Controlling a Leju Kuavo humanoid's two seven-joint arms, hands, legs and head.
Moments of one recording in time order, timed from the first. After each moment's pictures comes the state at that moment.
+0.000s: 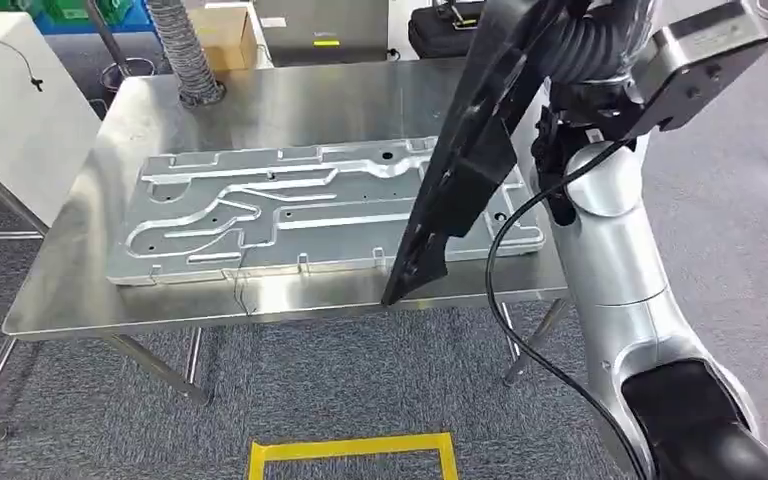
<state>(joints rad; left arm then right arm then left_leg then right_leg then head) -0.05 0.00 0.66 -0.20 -0.35 0.05 -0.19 -0.97 -0.06 0.32 -1.50 0.11 -0.28 -0.46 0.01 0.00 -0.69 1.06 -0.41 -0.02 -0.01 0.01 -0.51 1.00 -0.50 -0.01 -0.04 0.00</state>
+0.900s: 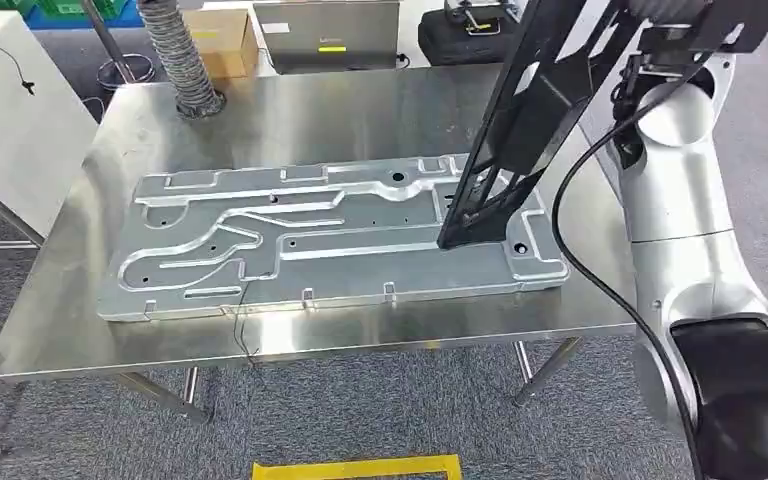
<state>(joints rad) -0.06 0.01 0.70 -0.20 -0.38 0.05 -0.21 -1.13 -0.18 0.20 -1.14 0.14 -0.32 -0.48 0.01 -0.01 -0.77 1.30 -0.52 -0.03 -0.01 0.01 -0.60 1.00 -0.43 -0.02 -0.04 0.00</state>
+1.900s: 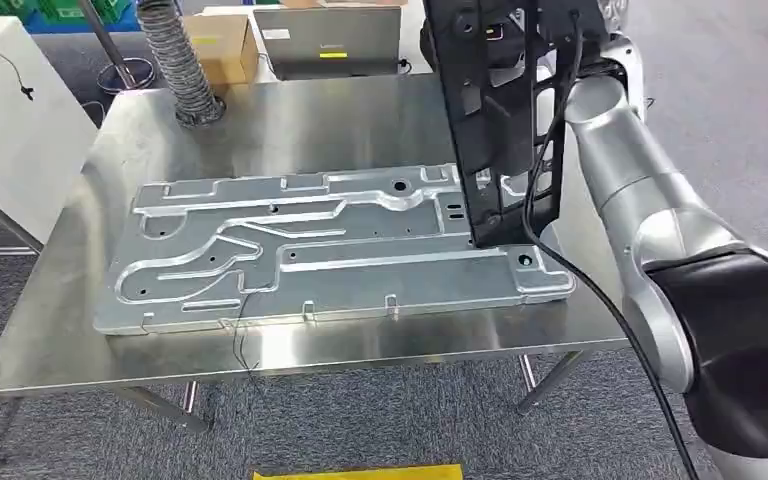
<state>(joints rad) -0.06 0.00 0.74 -0.20 -0.40 0.02 -0.22 -1.36 -0.06 0.34 -0.49 0.46 -0.40 -0.38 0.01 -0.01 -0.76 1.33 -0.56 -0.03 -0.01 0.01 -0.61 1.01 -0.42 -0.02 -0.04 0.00</state>
